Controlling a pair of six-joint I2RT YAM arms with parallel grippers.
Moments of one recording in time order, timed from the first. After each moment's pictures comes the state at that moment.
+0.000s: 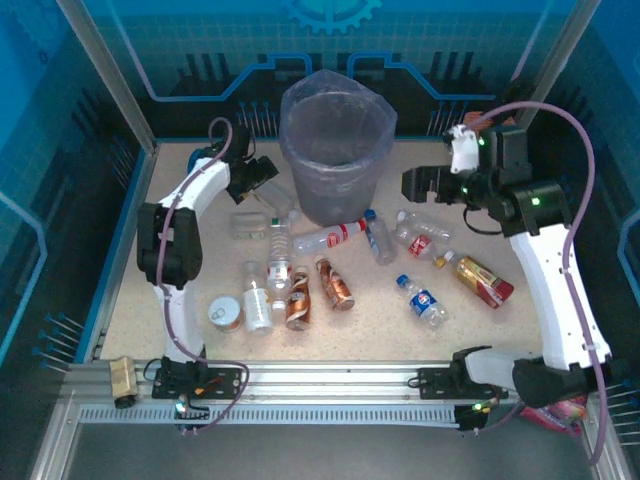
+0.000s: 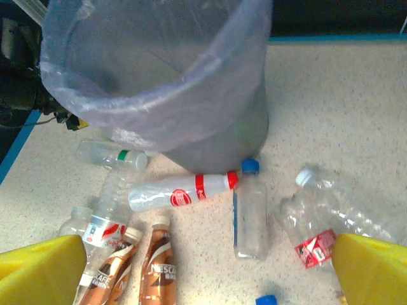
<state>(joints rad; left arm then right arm) -0.10 2.08 1.73 -0.70 0.10 -0.80 0.17 1.21 1.59 -1.06 -0.28 0.18</state>
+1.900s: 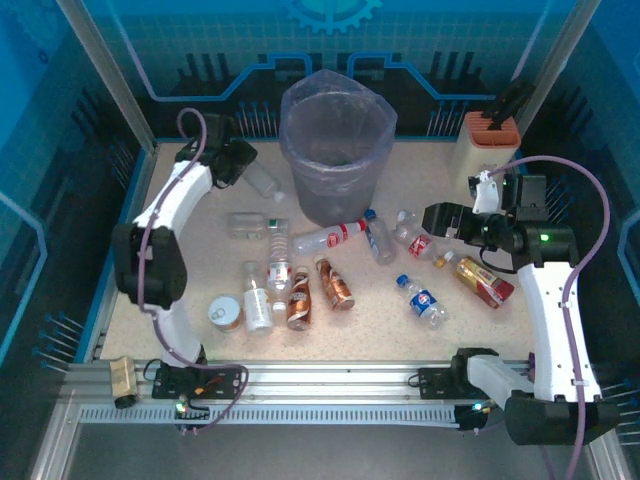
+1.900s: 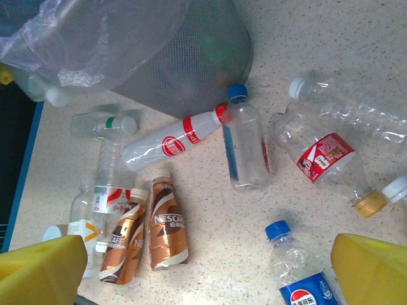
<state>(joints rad) -0.07 1.75 1.61 -0.58 -0.02 -0.95 -0.05 1.04 1.28 -1.09 -0.48 0.23</state>
